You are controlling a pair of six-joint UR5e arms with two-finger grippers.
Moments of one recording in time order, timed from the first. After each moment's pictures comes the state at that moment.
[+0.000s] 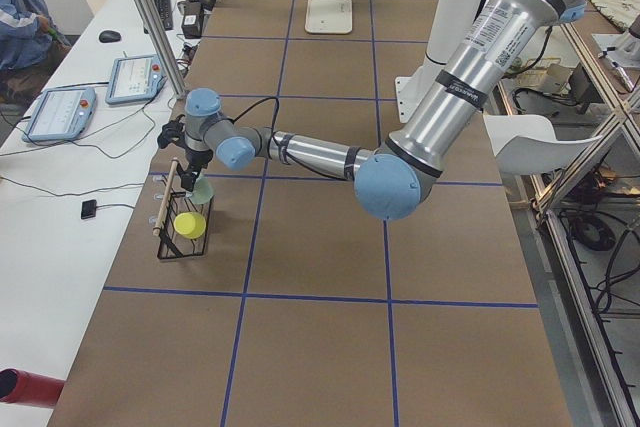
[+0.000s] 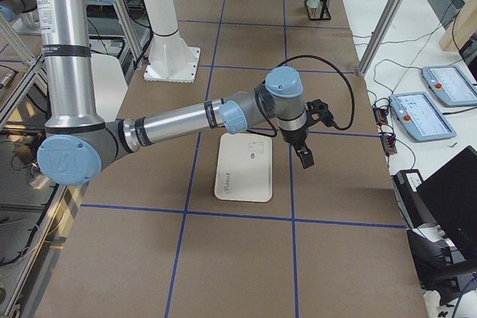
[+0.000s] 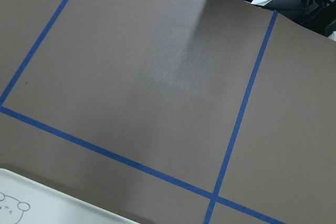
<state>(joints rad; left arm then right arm) -1.16 -2.14 -1.15 -2.12 -2.07 -0.52 1.49 -1.52 1.81 -1.40 2.23 -0.02</state>
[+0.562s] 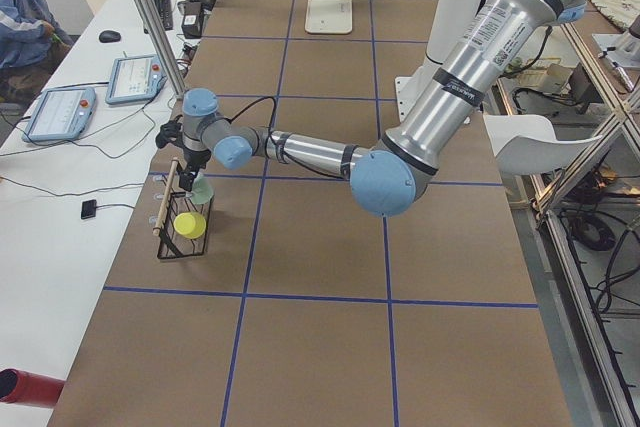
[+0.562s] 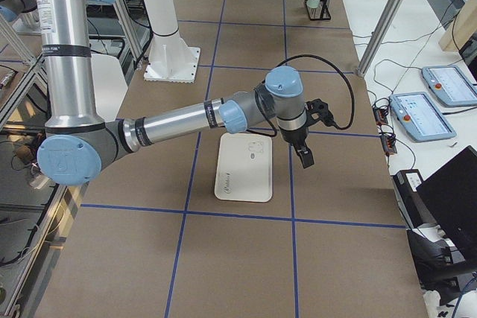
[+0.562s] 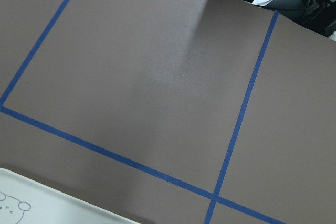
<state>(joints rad) -1.16 -2.15 -1.13 -2.12 -2.07 -0.50 1.49 -1.52 1.81 -1.40 2.23 -0.02</state>
